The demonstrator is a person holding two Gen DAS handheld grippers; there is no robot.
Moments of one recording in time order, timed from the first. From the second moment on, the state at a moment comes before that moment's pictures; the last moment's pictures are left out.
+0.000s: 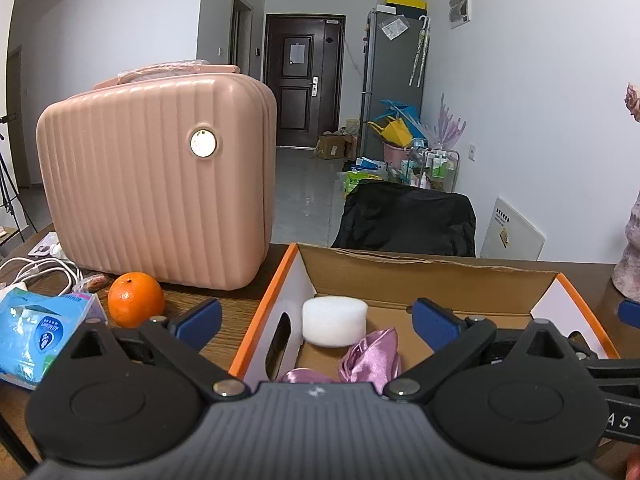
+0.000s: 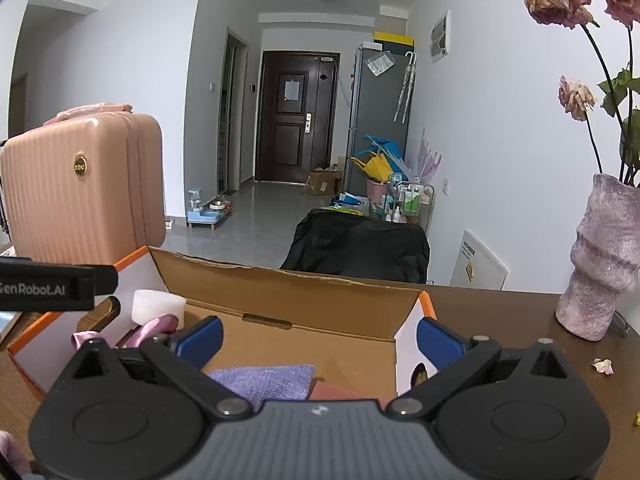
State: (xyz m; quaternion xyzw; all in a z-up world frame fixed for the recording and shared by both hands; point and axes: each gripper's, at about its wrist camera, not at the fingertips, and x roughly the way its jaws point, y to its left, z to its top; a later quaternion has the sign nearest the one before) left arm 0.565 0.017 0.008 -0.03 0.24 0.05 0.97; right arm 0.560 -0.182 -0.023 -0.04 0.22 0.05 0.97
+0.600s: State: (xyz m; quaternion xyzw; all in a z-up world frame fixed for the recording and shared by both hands) left arm 0.544 0.019 0.020 -0.05 0.21 0.06 0.97; right arm 0.544 -0.193 -0.008 -0.03 0.20 0.04 0.98
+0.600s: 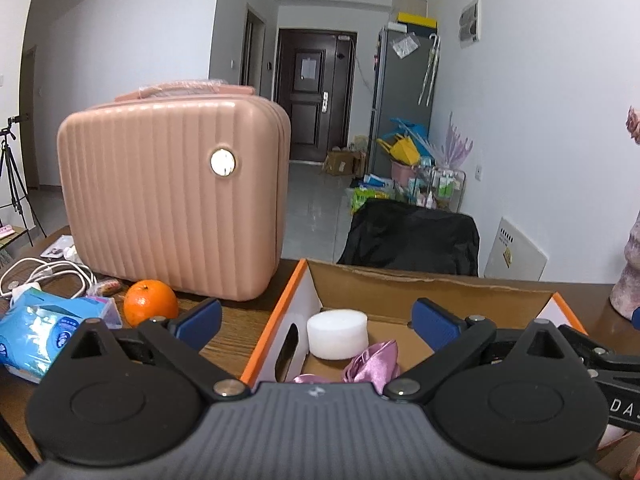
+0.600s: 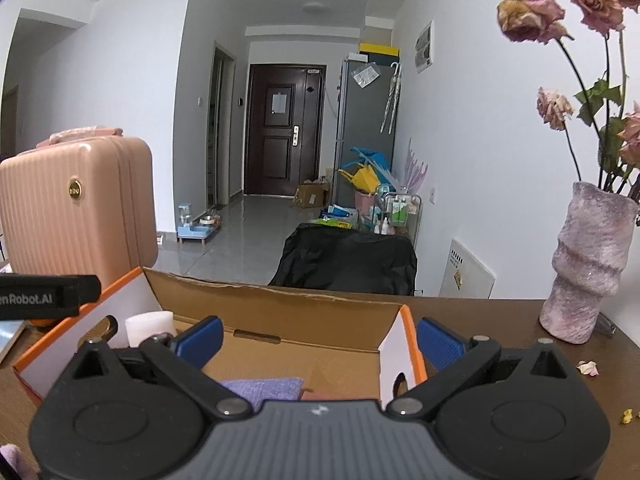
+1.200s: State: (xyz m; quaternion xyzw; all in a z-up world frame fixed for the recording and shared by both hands) left arm 0.481 0.016 0.038 -0.05 0.17 0.05 0.98; right arm 0.485 -0.208 0.007 -0.03 0.16 0.03 0.99
